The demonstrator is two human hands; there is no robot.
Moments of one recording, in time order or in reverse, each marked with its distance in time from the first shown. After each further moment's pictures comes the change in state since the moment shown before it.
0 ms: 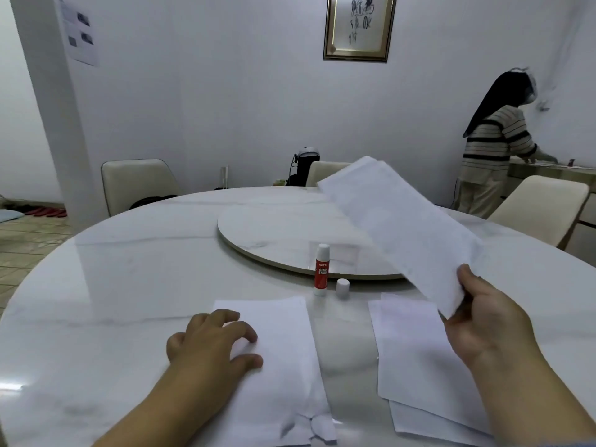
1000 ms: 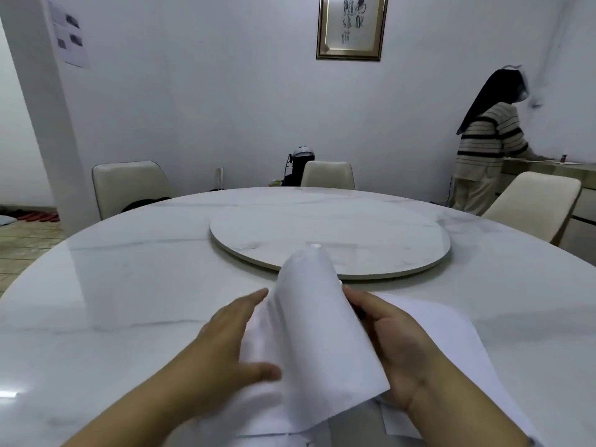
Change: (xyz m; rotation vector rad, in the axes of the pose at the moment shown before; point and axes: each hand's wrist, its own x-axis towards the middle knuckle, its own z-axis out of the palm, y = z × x) left_hand 0.011 0.016 -0.011 -0.201 -0.228 0.156; right_hand -0.053 0.045 0.028 -0.368 -0.443 0.557
